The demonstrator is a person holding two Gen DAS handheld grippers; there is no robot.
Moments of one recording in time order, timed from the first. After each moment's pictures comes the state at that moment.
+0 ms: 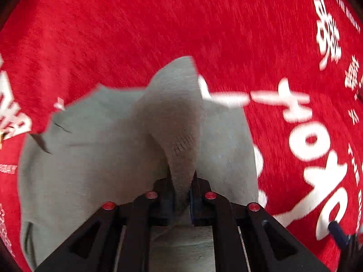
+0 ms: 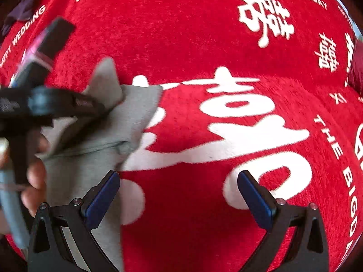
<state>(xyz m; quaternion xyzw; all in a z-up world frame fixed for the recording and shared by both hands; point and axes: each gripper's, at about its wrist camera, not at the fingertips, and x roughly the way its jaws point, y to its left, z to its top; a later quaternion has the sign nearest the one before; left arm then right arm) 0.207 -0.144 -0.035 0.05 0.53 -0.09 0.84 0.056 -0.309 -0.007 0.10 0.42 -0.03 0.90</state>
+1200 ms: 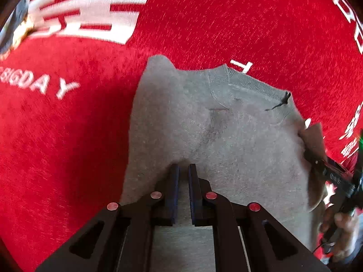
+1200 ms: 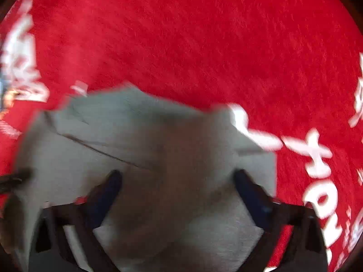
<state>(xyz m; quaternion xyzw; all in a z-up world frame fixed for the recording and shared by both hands) 0.198 0.174 -0.056 -0.15 0.54 -0.05 0.83 0.235 -0.180 -0.024 -0.01 0.51 -0.02 0.86</state>
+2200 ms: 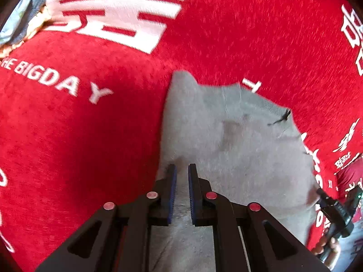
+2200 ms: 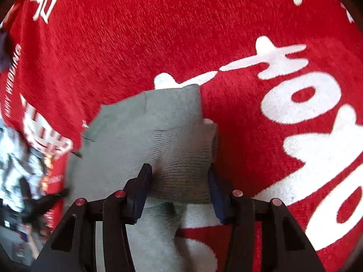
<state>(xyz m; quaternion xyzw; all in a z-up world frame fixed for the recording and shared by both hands) 0.180 0.220 -0.032 -0.21 0.53 -0.04 0.82 0.150 -0.276 -0.016 0.23 0.48 0.04 0.85</state>
